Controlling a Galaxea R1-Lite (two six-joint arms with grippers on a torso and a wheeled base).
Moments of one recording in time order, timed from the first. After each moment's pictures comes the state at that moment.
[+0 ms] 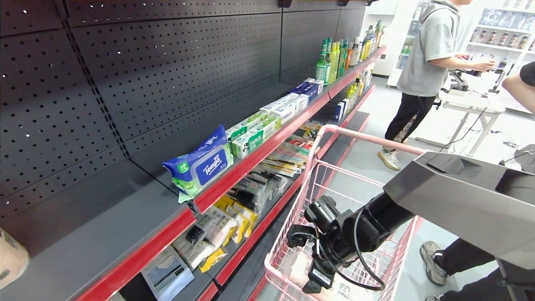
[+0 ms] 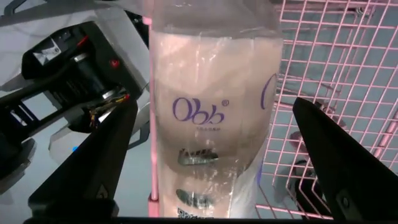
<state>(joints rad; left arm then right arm) 0.18 0.00 0.00 0.00 0.01 0.01 0.60 2.34 -1.07 0.00 0.11 -0.46</state>
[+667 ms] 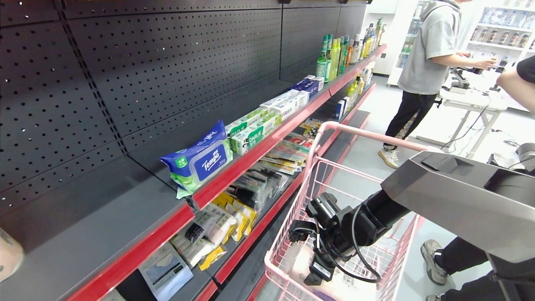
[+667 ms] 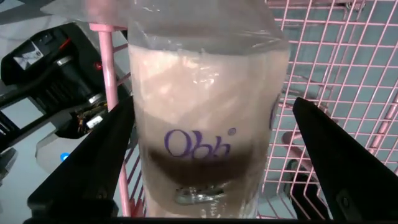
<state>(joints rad) 0.18 0.00 0.00 0.00 0.01 0.01 0.56 2.37 -1.11 0.00 0.08 -0.48</state>
